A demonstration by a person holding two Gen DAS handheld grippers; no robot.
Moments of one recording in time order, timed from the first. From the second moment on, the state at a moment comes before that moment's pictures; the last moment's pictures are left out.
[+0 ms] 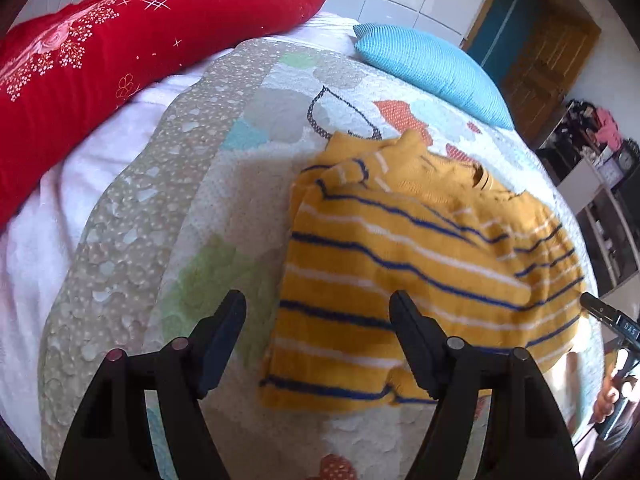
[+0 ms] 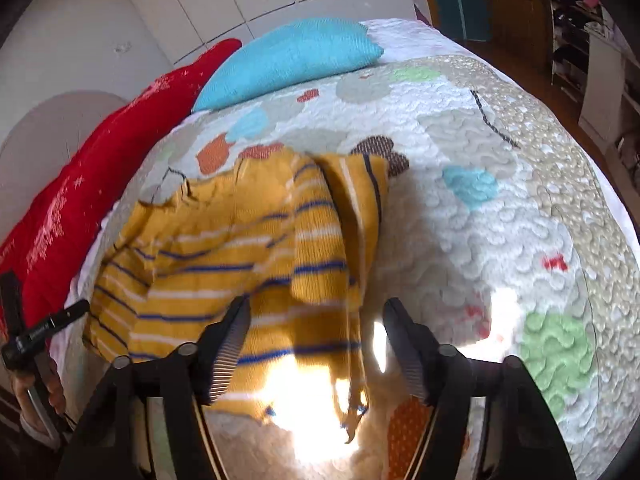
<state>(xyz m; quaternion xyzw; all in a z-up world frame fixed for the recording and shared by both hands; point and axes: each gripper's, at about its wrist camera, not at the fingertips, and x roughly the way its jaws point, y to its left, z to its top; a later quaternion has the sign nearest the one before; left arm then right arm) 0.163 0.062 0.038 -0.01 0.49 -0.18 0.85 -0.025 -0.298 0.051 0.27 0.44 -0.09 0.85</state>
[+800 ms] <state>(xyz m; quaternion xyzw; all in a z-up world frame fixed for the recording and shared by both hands) 0.095 0.102 -0.010 0.01 0.40 -0.13 0.91 0.064 -0.158 0.096 0.09 0.42 -0.06 0.90</state>
